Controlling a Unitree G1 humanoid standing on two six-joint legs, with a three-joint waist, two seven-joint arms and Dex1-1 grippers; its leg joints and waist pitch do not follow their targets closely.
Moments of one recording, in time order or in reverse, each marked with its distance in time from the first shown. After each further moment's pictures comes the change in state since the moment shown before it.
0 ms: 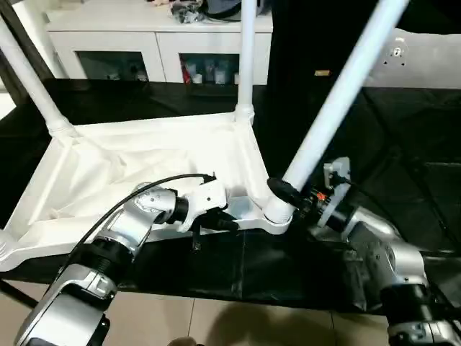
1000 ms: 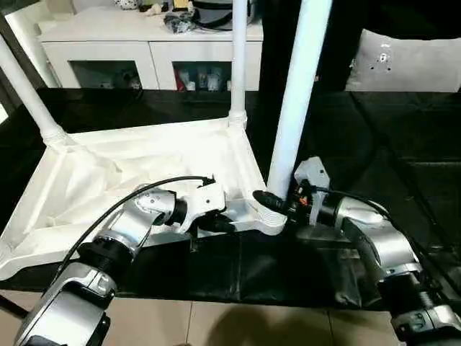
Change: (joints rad) left arm -0.012 0.007 -0.002 0.051 0.029 -0.022 0.003; right arm -0.108 -0.097 0.227 0.044 -0.238 -0.129 0.042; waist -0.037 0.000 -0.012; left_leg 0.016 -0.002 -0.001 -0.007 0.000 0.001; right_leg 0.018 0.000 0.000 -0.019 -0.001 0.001
